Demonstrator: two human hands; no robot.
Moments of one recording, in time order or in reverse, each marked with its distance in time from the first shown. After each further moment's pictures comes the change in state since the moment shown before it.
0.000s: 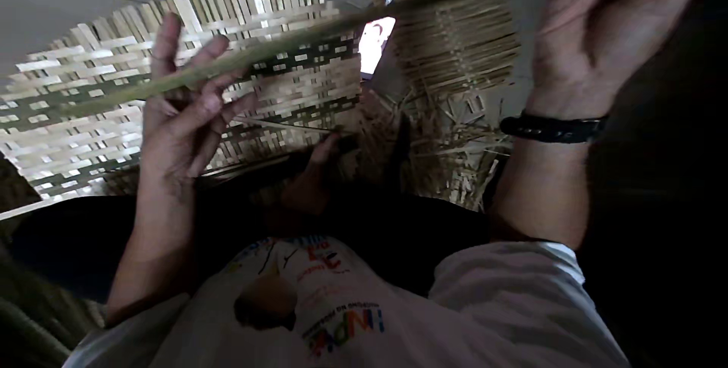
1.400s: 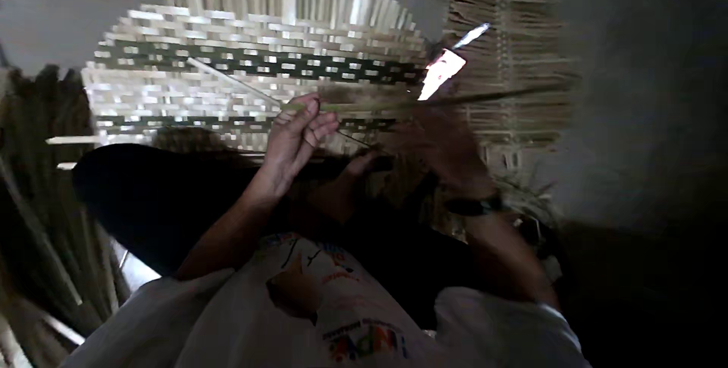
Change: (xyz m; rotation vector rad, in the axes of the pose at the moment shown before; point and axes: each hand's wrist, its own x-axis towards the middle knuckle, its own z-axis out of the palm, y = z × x) left_hand -0.019 -0.072 0.019 -0.519 0.378 -0.056; right_hand -0.090 0.114 0.014 -0.259 -0.357 0.607
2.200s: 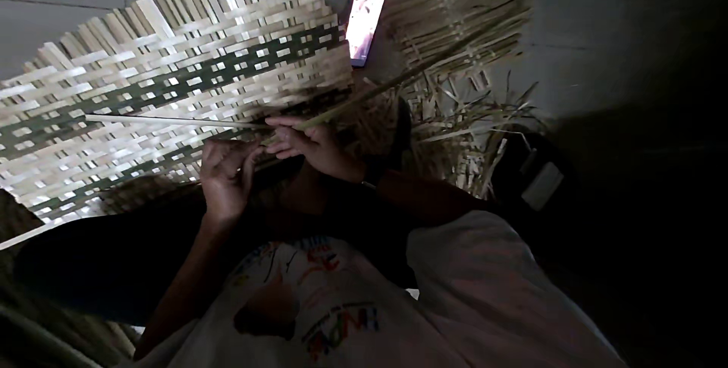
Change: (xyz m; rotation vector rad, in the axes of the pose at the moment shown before) left_hand -0.028 -0.002 -0.031 1.682 -0.329 0.700; right_hand 0.011 0.062 0.086 -0.090 -0.061 -0.082
